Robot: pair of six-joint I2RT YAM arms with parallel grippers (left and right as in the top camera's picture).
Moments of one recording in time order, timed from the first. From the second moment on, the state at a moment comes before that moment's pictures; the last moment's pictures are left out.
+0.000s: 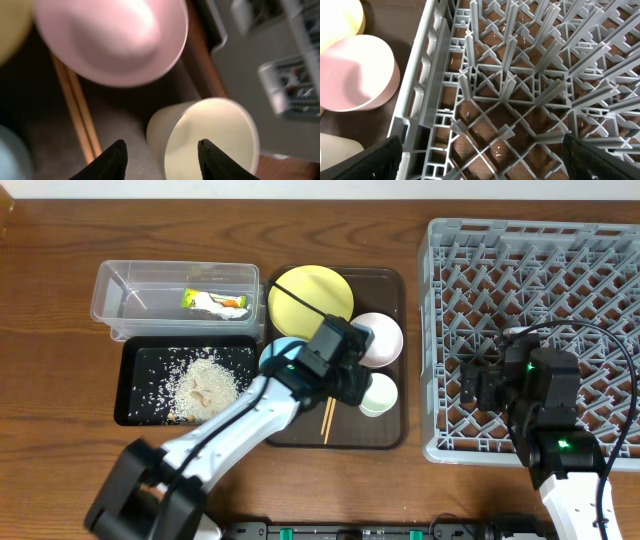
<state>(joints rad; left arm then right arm) -0.67 1.59 0.98 -0.39 0.24 -0.31 0.02 0.93 0.64 -0.46 -0.06 0.00</state>
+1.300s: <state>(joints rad) -0.23 1.71 0.98 0.41 1.08 -1.13 0.02 1.33 0.64 0.24 -1.16 -0.02</state>
